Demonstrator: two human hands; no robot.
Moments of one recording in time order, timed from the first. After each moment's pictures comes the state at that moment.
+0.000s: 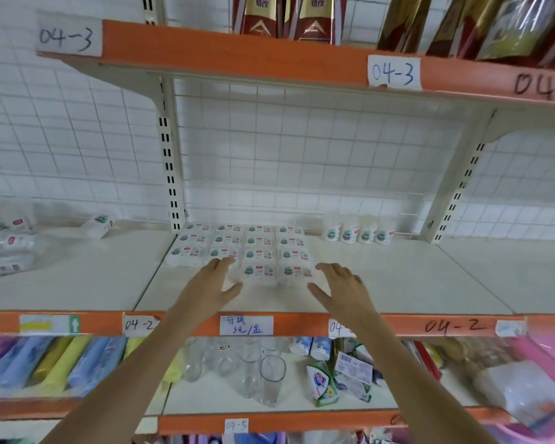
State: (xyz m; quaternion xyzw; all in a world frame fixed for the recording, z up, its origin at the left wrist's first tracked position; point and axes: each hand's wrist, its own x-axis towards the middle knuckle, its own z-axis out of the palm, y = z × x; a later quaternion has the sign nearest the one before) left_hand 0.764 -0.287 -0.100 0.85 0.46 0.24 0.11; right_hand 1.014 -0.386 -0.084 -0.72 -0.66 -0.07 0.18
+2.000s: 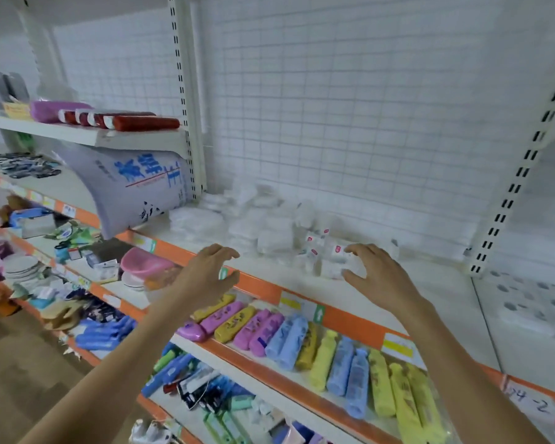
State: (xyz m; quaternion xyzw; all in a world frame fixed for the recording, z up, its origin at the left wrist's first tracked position) left_hand 0.187 -0.266 -0.058 0.72 0.64 0.27 -0.02; right_hand 0.496 -0.216 -0.043 -0.53 -0.82 0.02 0.22
